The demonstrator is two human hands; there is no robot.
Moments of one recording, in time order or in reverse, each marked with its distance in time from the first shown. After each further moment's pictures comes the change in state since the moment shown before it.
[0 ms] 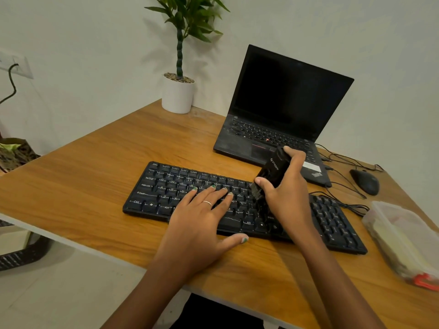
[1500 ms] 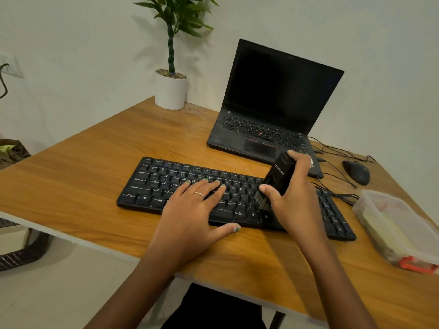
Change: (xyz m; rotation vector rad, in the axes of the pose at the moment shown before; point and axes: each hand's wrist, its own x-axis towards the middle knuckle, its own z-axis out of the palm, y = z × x) left_hand 0.000 -0.001 -0.005 0.024 -0.036 -0.007; right_hand -0.033 -0.007 -0.032 -0.035 -0.060 0.101
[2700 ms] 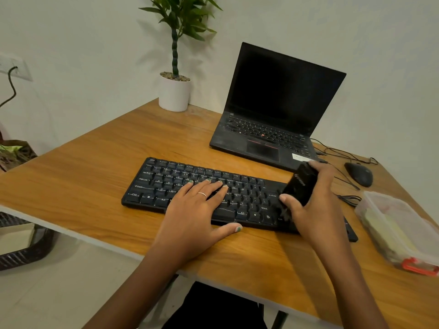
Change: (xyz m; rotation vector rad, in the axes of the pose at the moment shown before) left_hand 0.000 0.002 -0.001 0.027 -0.005 0.002; right_hand -0.012 0.017 -0.019 -0.109 0.064 0.029
